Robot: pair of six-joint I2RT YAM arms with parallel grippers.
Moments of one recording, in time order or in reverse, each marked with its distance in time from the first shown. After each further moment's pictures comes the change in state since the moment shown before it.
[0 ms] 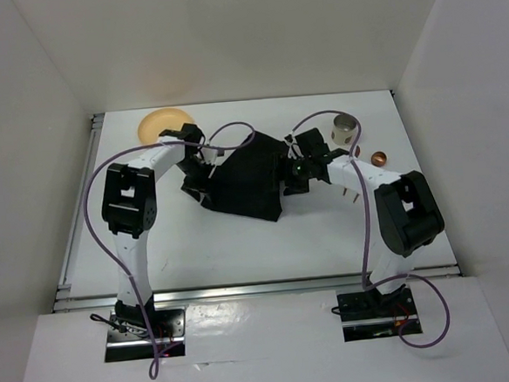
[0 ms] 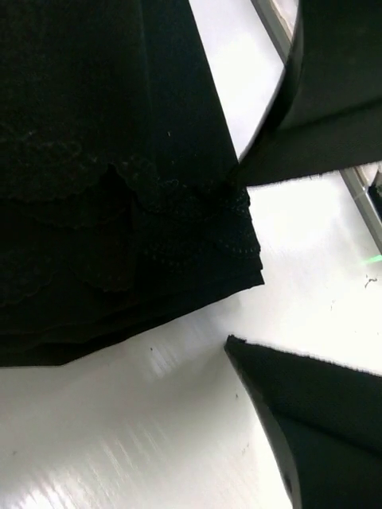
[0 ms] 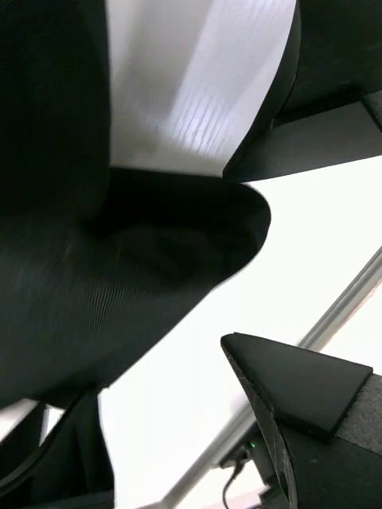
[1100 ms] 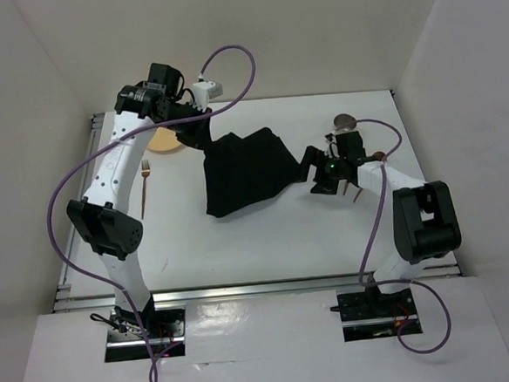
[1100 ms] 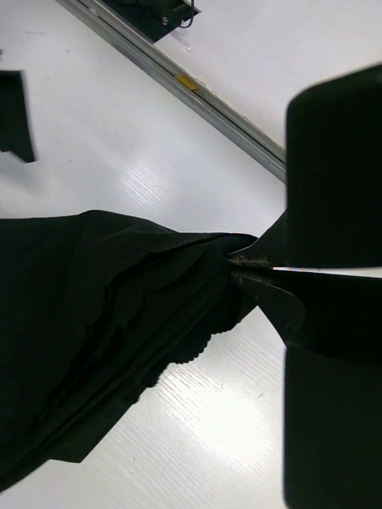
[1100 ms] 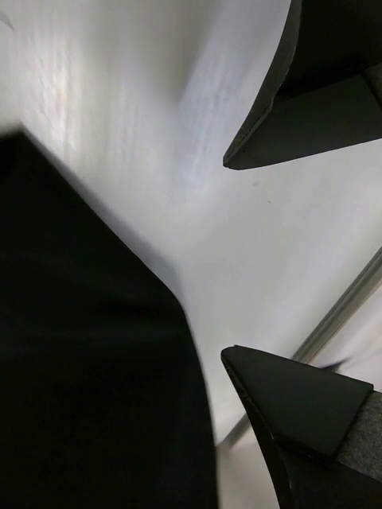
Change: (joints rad) left arm -0.031 -0.258 0.502 -0.303 0.213 0.101; right arm -0.233 -0.121 -0.180 0.072 -0.065 0.050
